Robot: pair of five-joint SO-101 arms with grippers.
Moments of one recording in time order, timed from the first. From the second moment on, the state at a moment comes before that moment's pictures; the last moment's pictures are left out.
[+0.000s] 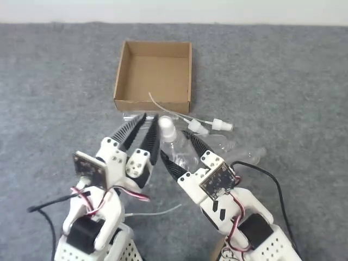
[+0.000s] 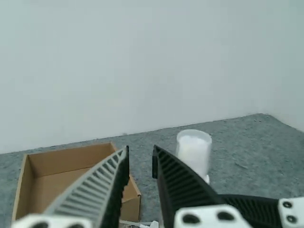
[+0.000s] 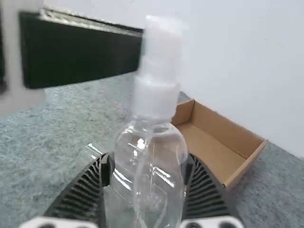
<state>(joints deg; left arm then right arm) 20.1 -103.5 80.0 40.0 9.5 -43.5 -103.0 89.8 30.1 10.2</state>
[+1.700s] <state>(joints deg) 31.1 -103.7 79.7 43.5 2.1 -41.0 -102.9 90.0 32.7 10.2</state>
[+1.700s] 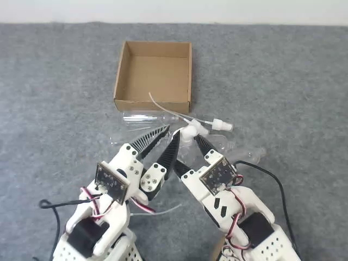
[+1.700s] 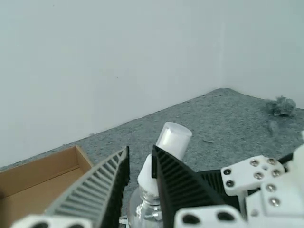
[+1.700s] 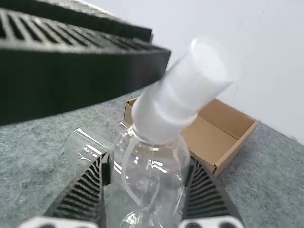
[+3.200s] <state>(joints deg) 24.2 -103.5 85.2 43.5 -3.8 -43.8 -102.9 89.9 32.7 10.2</state>
